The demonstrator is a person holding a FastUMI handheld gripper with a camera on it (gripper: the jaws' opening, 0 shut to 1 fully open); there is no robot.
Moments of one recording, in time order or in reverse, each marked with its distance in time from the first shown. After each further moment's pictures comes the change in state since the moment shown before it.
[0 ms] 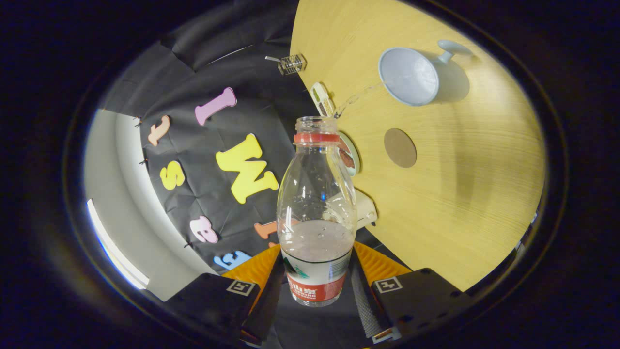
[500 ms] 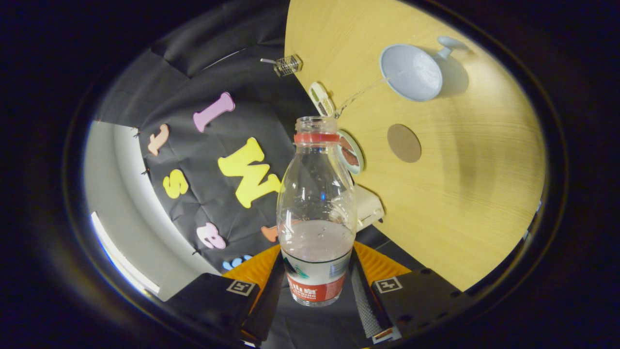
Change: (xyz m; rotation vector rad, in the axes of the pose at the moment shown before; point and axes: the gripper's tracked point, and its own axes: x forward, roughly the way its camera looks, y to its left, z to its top) arm 0.004 0.015 0.001 0.061 0.001 0.020
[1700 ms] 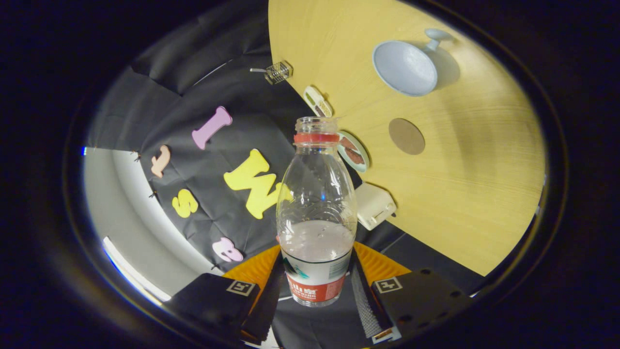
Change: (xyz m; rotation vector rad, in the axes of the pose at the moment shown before) arm 0.005 0.026 0.010 0.138 -0.022 0.048
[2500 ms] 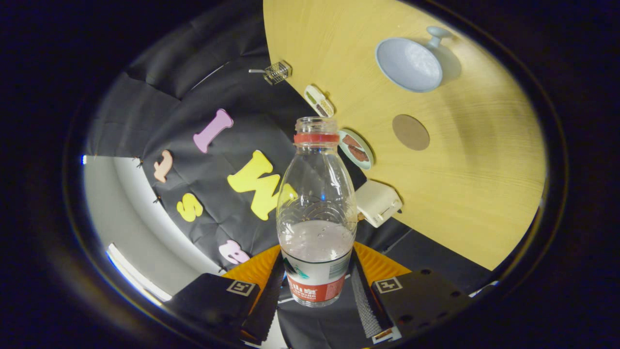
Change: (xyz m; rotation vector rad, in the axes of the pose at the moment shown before) arm -0.001 0.008 0.001 0.018 0.012 0.011
